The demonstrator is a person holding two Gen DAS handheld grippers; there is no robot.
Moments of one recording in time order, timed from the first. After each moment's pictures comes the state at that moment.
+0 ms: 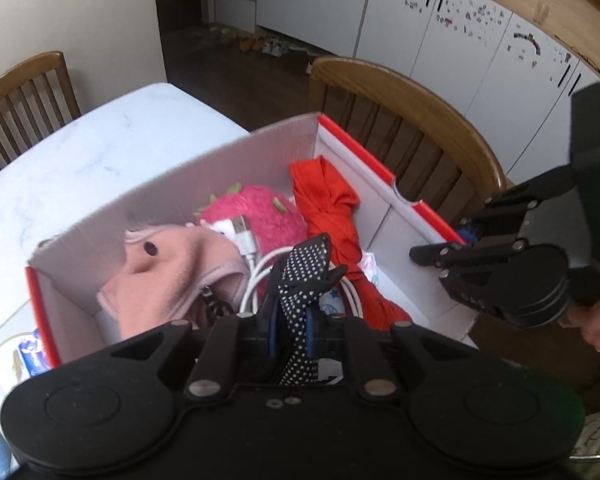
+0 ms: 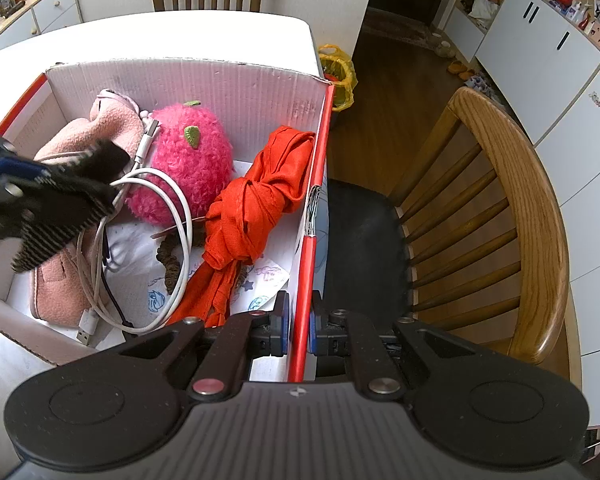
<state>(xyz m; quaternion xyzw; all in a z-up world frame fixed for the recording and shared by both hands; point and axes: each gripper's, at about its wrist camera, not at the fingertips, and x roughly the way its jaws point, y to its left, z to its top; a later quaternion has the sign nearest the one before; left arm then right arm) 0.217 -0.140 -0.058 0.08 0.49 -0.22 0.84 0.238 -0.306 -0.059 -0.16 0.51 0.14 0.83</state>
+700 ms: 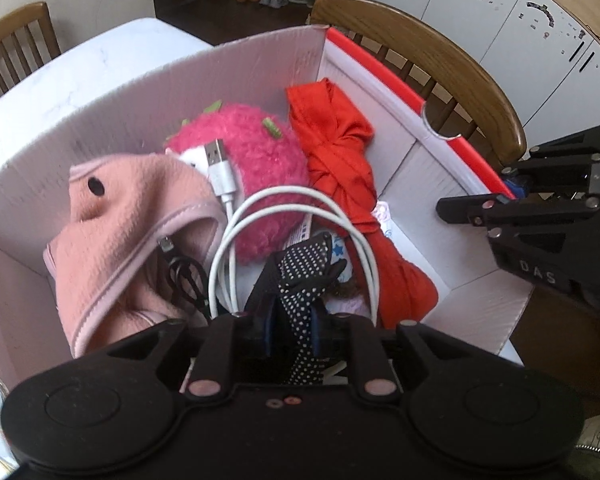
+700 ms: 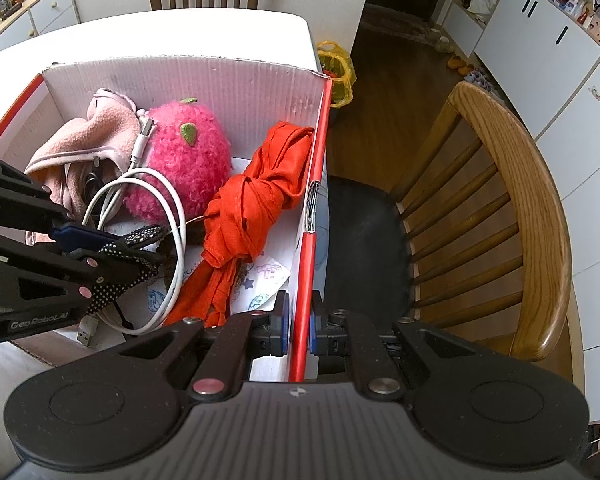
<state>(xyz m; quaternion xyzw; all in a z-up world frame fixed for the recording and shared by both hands) 0.229 -0.146 -0.112 0.08 0.55 -0.22 0.80 0.239 -0.309 -0.061 -0.15 0.51 0.13 0.83</state>
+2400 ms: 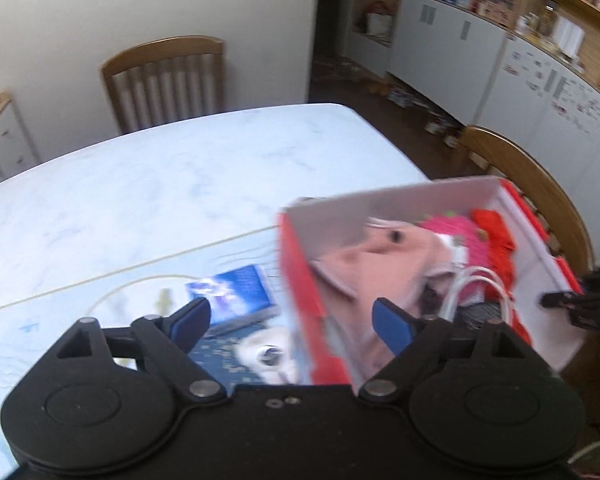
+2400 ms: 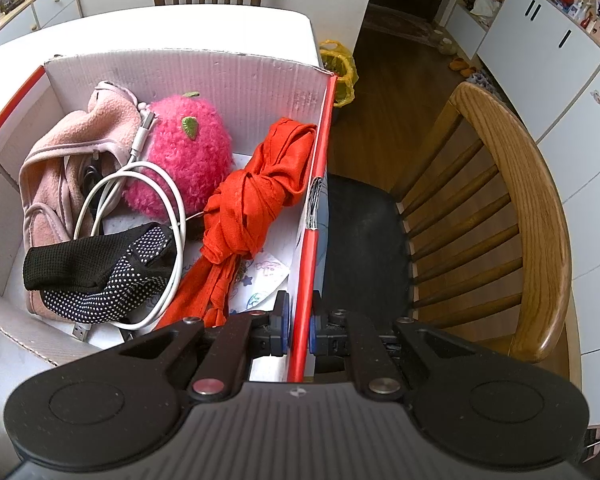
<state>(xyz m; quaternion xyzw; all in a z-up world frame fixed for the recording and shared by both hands) 0.194 0.009 -0.033 0.00 0.45 -0.04 0.89 0.239 -0.312 -0.064 -0.15 0.52 0.14 0.83</state>
